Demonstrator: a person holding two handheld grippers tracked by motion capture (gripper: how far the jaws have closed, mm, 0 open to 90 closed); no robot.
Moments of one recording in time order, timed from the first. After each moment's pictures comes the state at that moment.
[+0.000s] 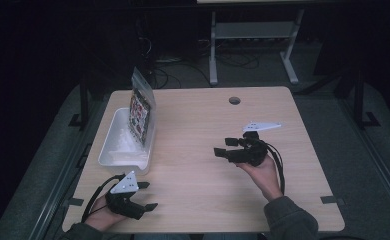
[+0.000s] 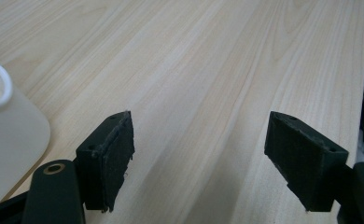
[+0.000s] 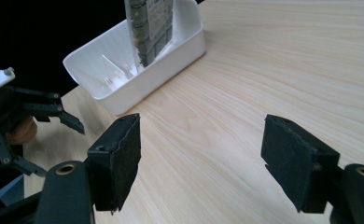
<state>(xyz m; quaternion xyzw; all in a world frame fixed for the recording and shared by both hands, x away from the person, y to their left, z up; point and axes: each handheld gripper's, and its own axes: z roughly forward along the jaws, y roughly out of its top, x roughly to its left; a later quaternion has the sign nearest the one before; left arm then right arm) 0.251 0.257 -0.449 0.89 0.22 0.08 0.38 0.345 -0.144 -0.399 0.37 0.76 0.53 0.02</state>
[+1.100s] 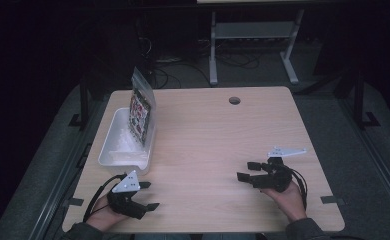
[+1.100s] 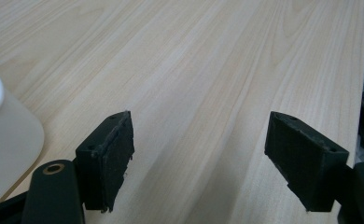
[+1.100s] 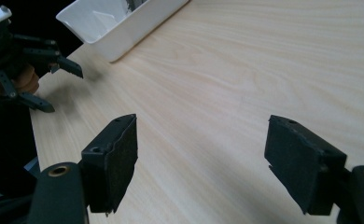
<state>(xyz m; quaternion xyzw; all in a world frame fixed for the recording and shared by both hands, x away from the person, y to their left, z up) 0.251 0.253 -0.449 0.89 0.22 0.07 0.39 0.293 -0.203 -0.444 0.41 0.76 0.51 -0.01</state>
